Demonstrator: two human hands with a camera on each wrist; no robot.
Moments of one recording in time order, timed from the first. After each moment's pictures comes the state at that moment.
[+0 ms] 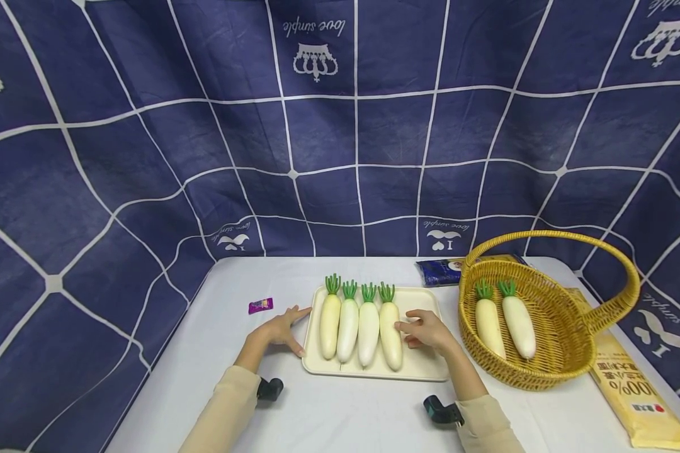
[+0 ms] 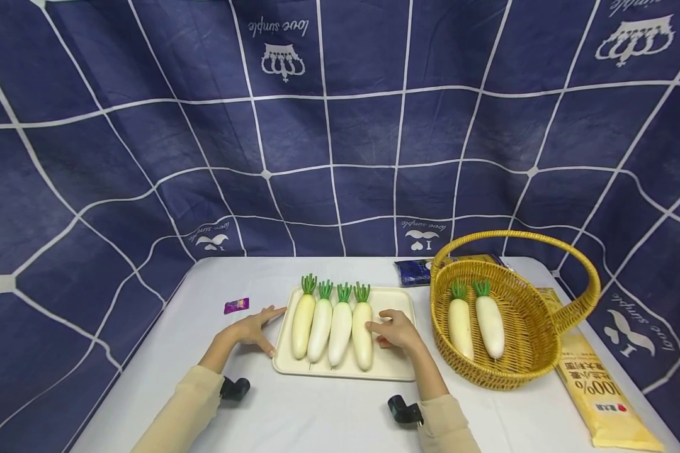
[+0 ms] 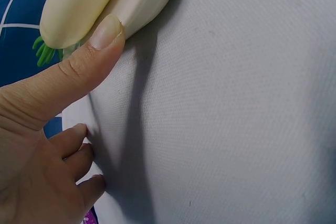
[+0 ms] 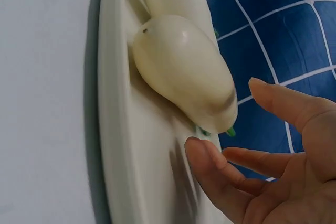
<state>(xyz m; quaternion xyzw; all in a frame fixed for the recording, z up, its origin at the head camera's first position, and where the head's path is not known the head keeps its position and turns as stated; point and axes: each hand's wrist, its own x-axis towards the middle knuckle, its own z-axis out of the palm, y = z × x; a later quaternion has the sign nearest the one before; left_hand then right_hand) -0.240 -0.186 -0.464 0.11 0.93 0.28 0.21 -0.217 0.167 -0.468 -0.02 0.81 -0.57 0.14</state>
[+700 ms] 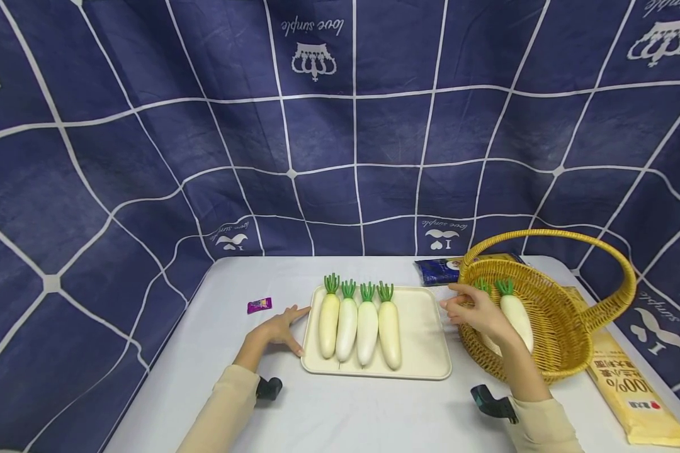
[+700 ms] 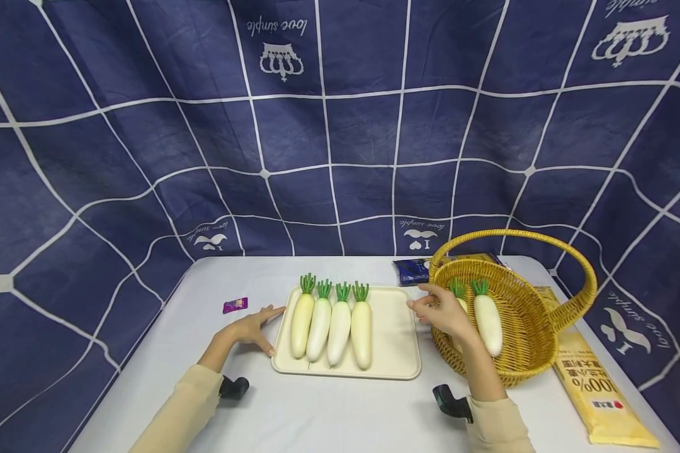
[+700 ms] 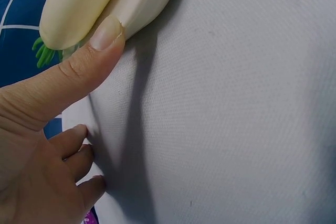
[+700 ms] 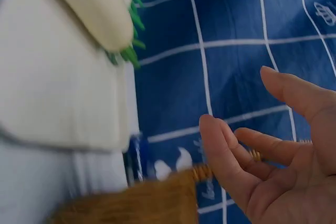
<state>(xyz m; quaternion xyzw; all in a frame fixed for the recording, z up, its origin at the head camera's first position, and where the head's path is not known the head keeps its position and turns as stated) -0.240 -0.185 -0.461 0.11 0.93 0.28 0.21 -0.200 0.241 -0.400 -0.08 0.84 -0.53 0.05</state>
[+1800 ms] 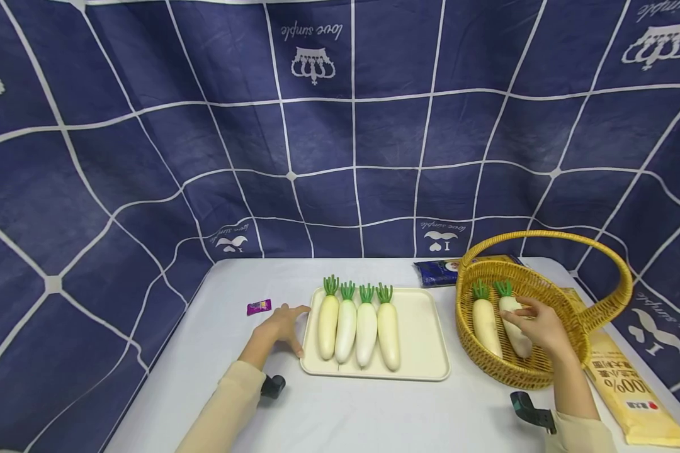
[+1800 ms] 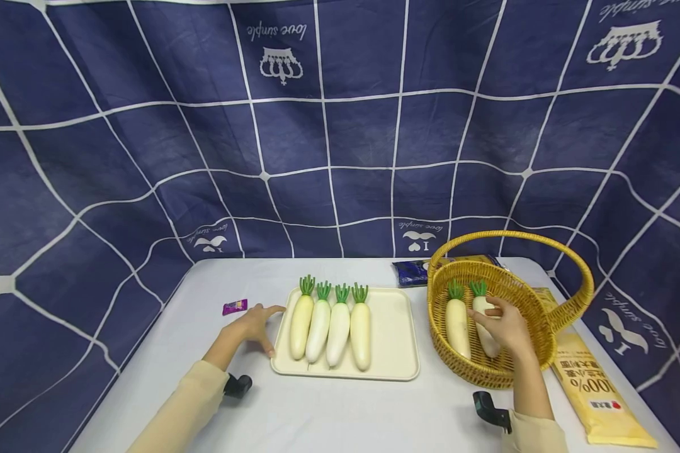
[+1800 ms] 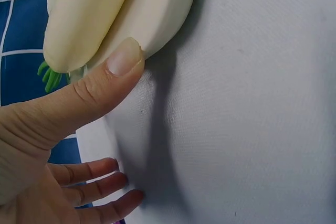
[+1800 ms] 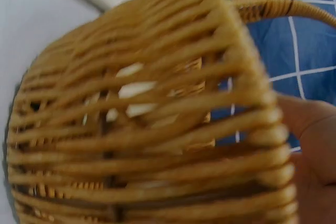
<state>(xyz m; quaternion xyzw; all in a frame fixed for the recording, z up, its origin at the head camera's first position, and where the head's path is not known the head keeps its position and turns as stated) -0.243 -0.170 -0.449 0.10 0.97 0.16 0.16 -0.175 0.332 -0.415 0.05 0.91 -0.41 0.01</state>
